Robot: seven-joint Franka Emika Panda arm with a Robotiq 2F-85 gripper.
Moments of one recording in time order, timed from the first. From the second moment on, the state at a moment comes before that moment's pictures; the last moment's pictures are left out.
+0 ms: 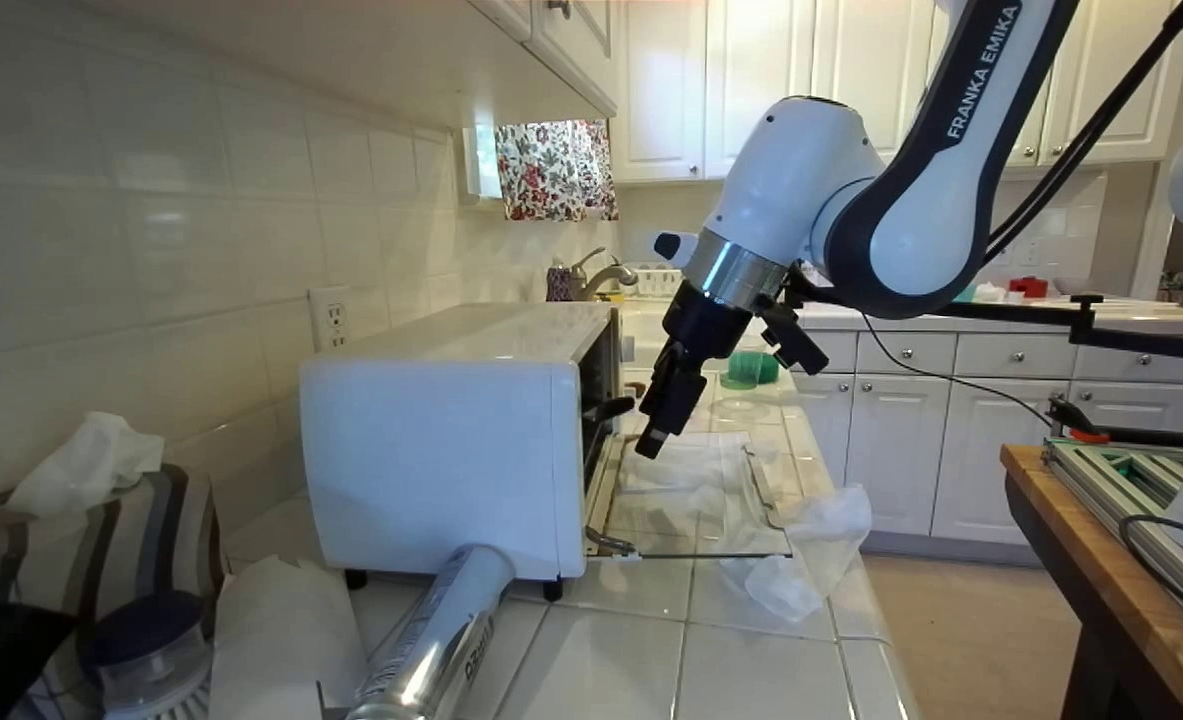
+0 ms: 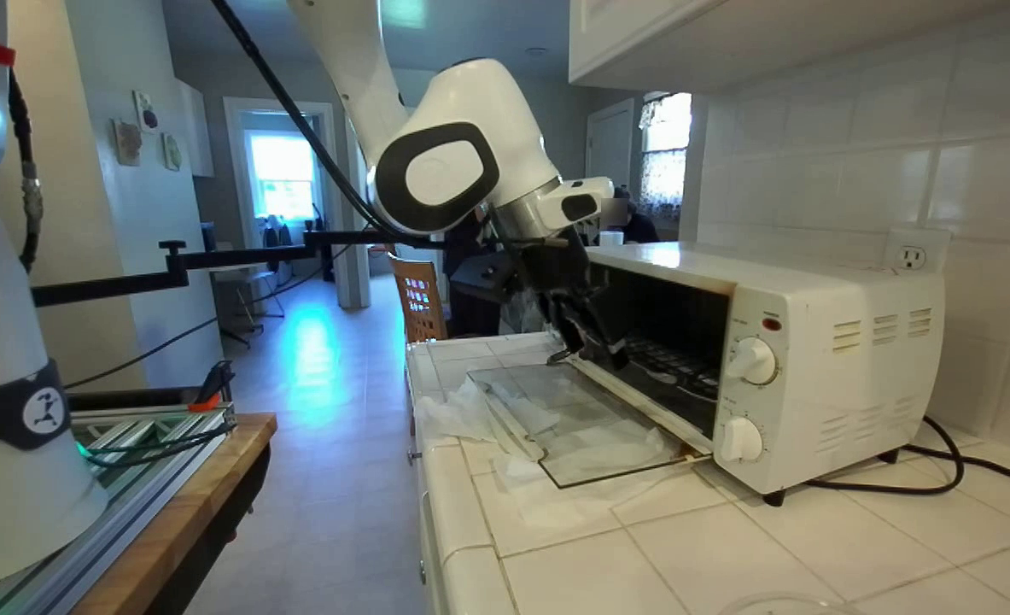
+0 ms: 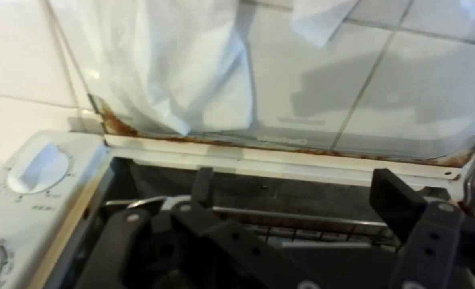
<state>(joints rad) 0.51 0.25 -0.33 -2.53 0.01 3.24 -0.07</state>
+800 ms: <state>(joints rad) 0.40 -0.04 -0.26 -2.68 0.07 2.88 0.04</state>
